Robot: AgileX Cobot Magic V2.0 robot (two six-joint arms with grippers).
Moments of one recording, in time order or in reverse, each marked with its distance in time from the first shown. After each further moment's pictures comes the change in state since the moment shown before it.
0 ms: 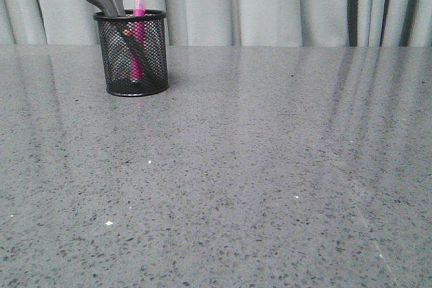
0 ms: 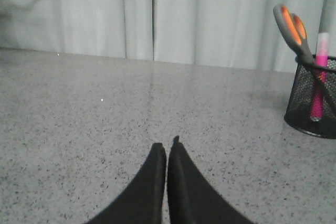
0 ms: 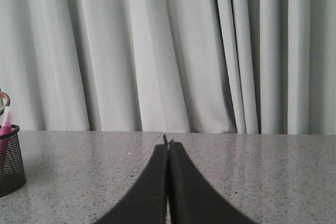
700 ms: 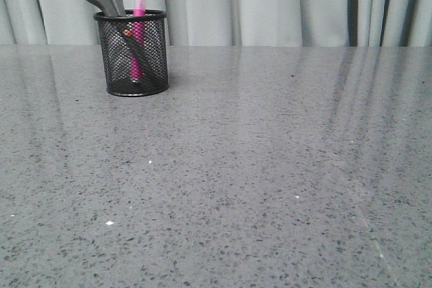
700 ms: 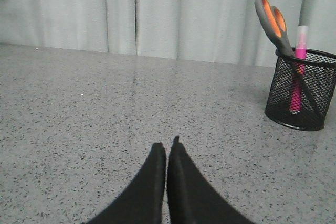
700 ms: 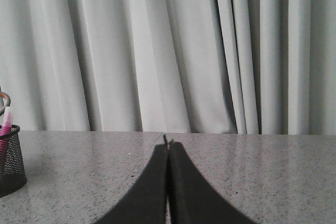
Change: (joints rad) left arm -0.061 0.000 0.009 0.014 -0.010 -0.028; right arm 0.000 0.000 0.000 0.002 0.000 0.000
